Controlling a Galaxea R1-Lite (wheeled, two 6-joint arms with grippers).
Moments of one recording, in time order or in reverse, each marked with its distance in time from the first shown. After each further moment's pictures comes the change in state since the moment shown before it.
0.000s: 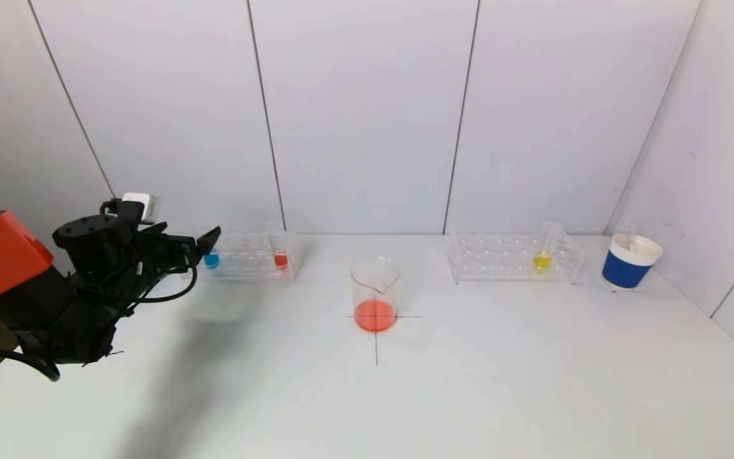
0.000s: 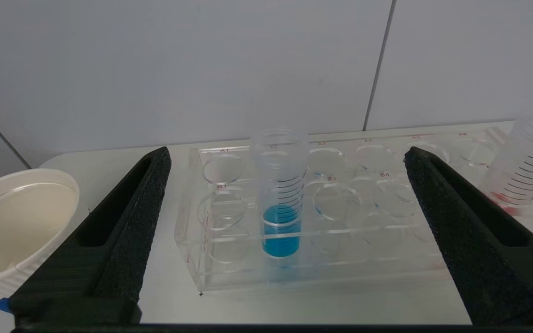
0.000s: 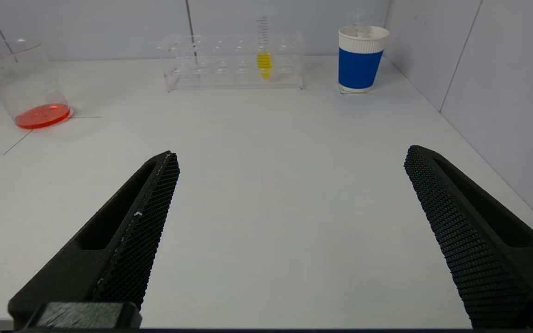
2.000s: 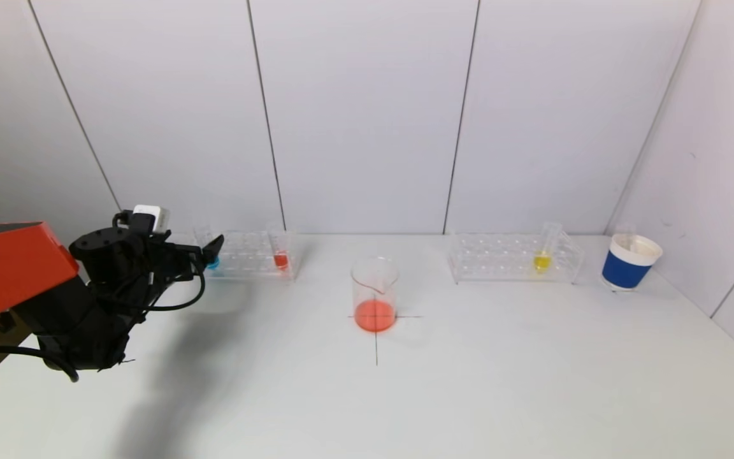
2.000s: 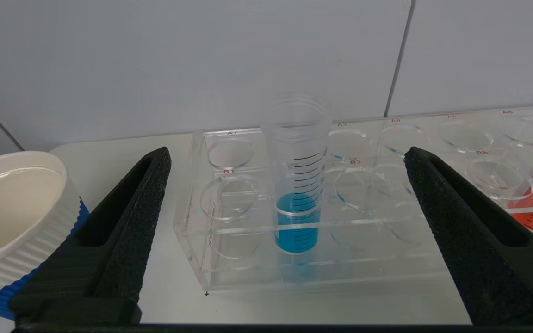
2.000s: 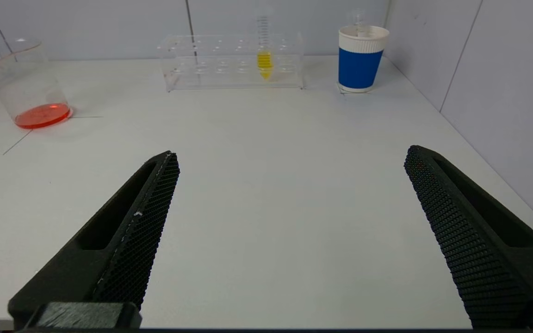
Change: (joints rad) left arm -0.001 0.098 -0.018 -0.084 0.027 0.028; right arm 0.000 0.000 0.000 0.000 0.000 0.000
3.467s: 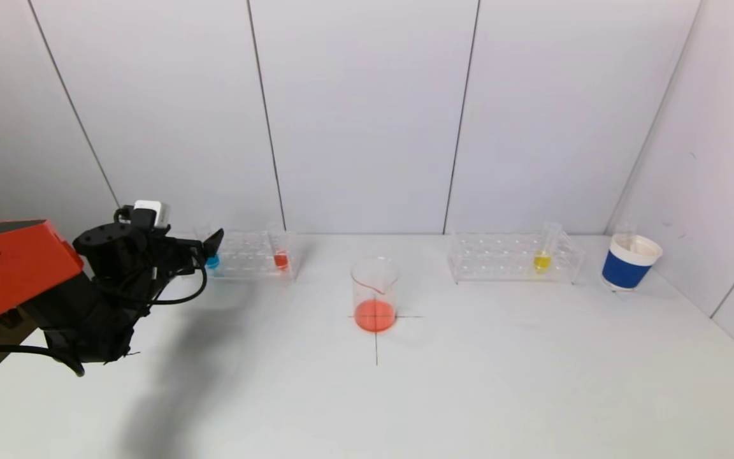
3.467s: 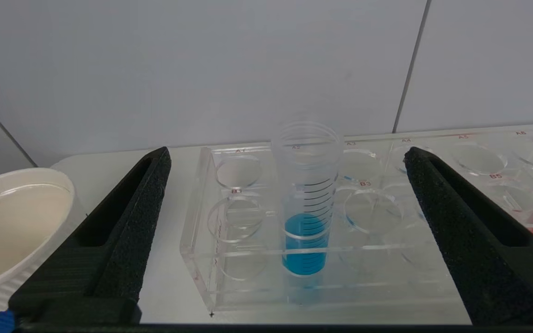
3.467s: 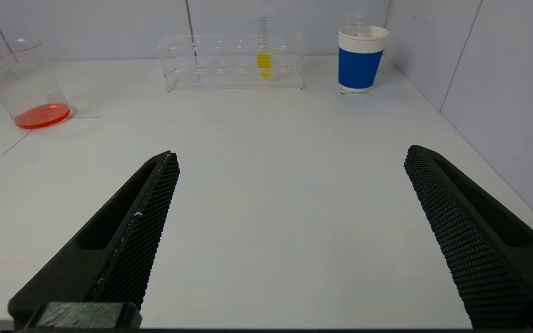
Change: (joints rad) left arm -0.003 0.016 -0.051 0.007 0.023 -0.004; right arm 0.000 0.000 0.000 0.000 0.000 0.000
